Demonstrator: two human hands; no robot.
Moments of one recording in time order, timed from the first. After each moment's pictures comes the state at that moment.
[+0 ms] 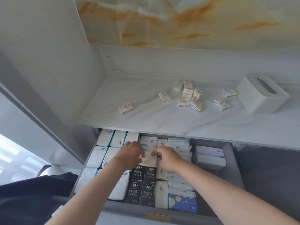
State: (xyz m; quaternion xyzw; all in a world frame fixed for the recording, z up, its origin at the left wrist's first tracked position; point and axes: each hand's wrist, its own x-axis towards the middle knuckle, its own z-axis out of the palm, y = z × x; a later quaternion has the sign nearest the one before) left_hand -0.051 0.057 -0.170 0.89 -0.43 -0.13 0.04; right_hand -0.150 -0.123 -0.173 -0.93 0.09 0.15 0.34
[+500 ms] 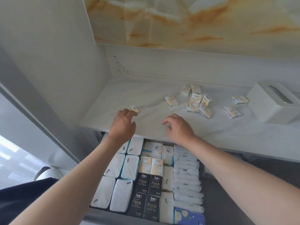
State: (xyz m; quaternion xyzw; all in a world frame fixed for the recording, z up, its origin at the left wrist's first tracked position) left_hand 0.038 0.050 -0.117 0.93 -0.27 0.06 0.24; right_hand -0.062 -0.172 -0.116 -0.97 0.06 -0.08 0.24
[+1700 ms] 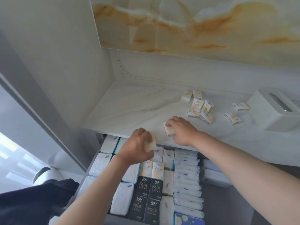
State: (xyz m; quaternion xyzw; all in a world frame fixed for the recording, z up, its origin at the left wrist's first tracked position) left_hand -0.015 0.047 -0.138 0.86 -0.40 -0.01 0.31; right_hand -0.053 -0.187 -0.090 -0.99 0.01 0.08 0.10
